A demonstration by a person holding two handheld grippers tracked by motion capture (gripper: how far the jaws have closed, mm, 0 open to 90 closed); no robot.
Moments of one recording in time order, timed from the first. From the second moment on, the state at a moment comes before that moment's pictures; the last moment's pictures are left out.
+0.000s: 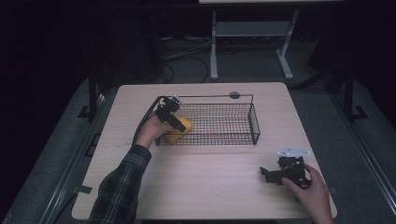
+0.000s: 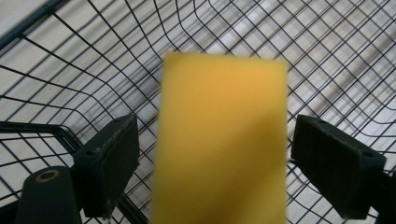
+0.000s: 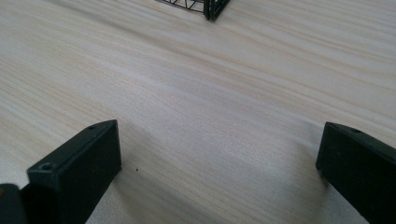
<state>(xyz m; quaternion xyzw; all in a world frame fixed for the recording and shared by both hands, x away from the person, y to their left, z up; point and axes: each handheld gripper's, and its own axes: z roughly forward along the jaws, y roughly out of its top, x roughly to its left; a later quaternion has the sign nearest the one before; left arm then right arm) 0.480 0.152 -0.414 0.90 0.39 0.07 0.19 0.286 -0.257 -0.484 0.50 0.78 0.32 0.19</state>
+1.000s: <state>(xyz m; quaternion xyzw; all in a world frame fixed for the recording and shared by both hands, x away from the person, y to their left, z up) 0.416 0.188 -0.360 0.88 0.37 0.11 0.28 0.286 -0.257 -0.484 0.50 0.78 0.32 0.19</state>
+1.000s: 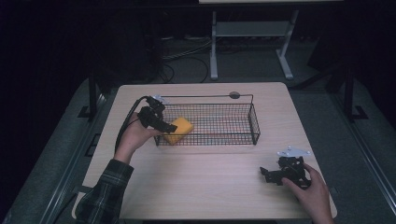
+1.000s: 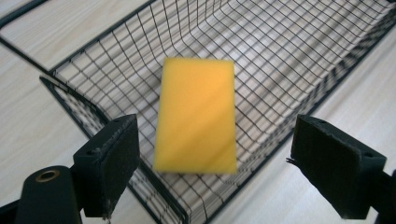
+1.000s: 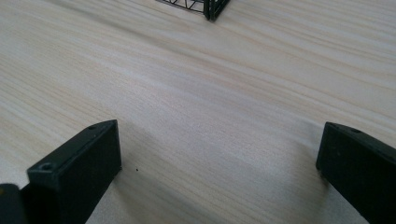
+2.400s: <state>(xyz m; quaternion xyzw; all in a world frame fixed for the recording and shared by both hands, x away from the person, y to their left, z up) 0.300 0.248 -0.445 0.88 0.39 0.11 0.26 0.286 -0.257 -0.484 0.50 0.78 0.32 0.19</state>
